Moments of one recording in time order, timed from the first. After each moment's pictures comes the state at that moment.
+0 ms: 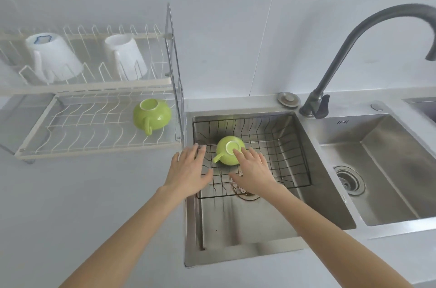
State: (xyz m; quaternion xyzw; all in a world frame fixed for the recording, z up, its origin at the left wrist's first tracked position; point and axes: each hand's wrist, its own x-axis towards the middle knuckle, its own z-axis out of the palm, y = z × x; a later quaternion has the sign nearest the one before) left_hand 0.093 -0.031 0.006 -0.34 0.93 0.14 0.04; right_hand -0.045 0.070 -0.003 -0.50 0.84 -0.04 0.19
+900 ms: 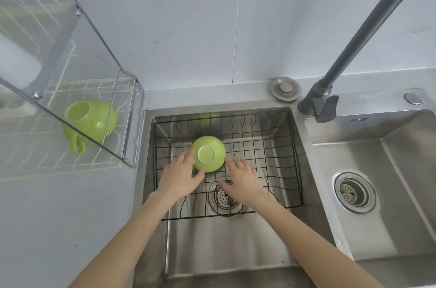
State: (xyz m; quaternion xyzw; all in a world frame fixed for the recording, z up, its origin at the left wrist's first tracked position) left_hand -0.038 -0.059 -0.071 -0.42 0.87 0.24 0.11; right_hand -0.164 0.045 -0.085 -0.47 0.81 -0.07 0.34
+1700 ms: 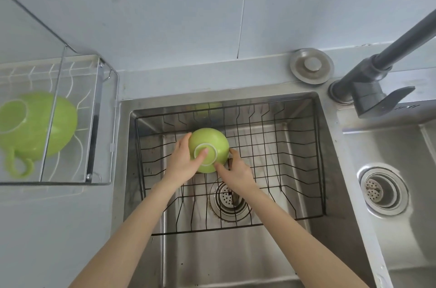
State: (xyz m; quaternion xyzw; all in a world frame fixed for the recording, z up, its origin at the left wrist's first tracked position) left_hand -0.083 -0.107 -0.140 -0.52 0.74 0.42 0.04; right_hand -0.176 -0.008 -0.148 -0.21 0.80 -0.26 0.49
